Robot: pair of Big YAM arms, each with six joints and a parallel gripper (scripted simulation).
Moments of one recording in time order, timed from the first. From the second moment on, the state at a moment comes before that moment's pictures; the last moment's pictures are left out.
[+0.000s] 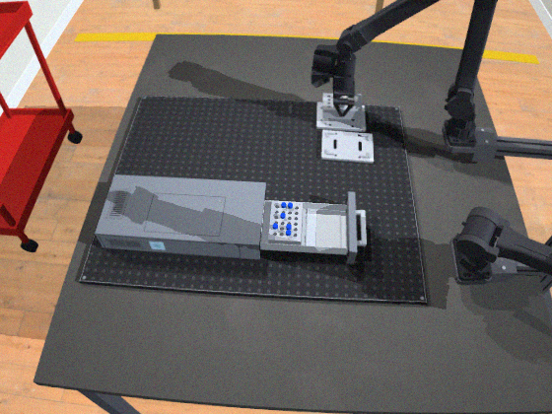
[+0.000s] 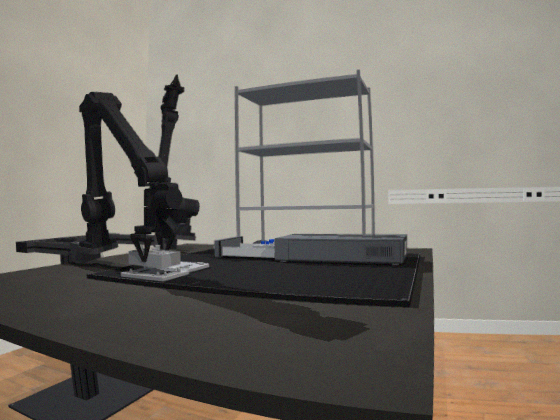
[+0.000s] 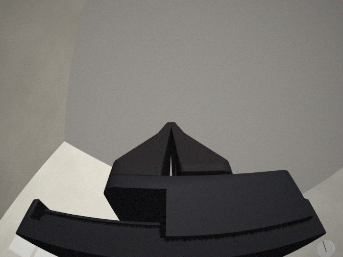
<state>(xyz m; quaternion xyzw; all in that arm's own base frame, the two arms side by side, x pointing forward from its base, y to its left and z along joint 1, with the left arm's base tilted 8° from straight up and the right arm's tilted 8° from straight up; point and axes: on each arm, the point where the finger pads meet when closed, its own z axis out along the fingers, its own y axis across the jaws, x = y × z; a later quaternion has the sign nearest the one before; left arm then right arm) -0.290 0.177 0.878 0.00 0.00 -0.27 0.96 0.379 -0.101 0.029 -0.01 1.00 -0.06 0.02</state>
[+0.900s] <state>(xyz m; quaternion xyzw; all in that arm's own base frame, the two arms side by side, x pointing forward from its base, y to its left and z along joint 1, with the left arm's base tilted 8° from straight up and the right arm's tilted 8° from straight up) -0.290 0.177 0.878 0.00 0.00 -0.27 0.96 0.382 -0.102 0.029 -0.01 1.00 -0.06 0.03</state>
